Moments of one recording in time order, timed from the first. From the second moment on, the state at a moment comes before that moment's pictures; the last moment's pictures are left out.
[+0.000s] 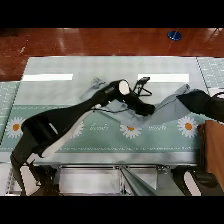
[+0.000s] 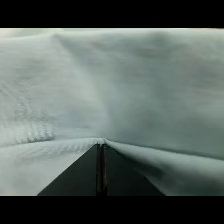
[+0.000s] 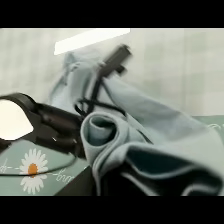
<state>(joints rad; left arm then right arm) -0.83 -1.98 1.72 0.76 -0.98 -1.44 -0.15 -0.52 0.82 -0.87 1.17 1.54</state>
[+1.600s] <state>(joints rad) 0.02 -1.05 1.14 1.02 -1.11 -1.35 0.31 -1.71 1.45 -0.41 0.90 1.26</state>
